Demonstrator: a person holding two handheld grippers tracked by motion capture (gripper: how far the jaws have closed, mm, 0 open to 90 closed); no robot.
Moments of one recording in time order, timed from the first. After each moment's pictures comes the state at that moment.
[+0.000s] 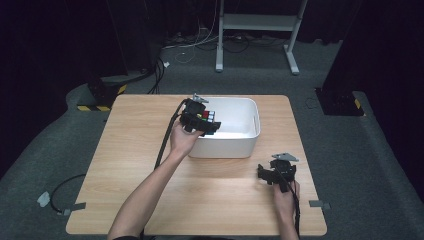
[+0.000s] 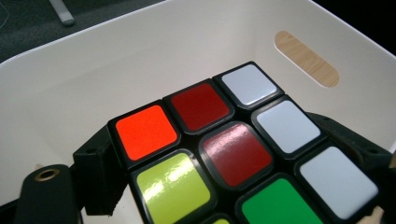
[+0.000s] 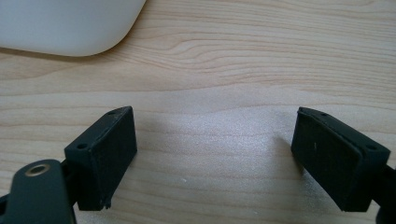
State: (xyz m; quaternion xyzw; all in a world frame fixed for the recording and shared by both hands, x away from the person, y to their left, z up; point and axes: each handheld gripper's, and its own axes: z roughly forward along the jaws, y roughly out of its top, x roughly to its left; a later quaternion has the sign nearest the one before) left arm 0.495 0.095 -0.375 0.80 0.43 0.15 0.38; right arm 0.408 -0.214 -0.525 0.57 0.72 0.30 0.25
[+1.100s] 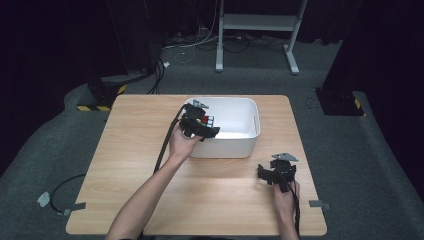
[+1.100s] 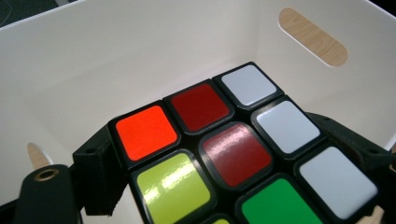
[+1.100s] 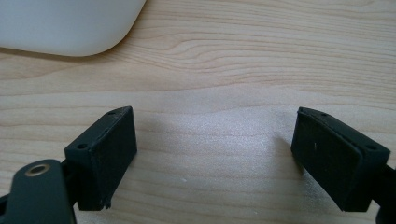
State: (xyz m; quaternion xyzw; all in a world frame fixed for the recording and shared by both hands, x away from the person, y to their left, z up) left arm 0.488 0.094 -0.386 0.81 0.43 0.15 0.37; right arm 0.408 -0.214 -0.525 0.57 0.72 0.30 0.25
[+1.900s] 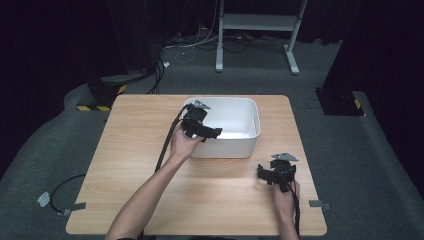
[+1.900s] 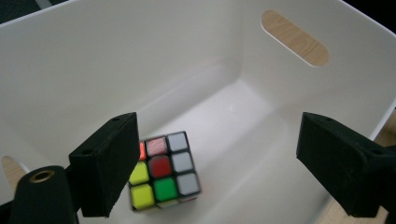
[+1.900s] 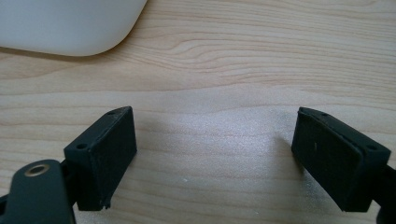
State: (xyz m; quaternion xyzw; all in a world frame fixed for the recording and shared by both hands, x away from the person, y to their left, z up) left arm 0.486 0.092 -0.386 0.82 0.42 0.14 0.38; right arm 0.408 -0.214 -0.525 0.57 0.73 0.30 0.25
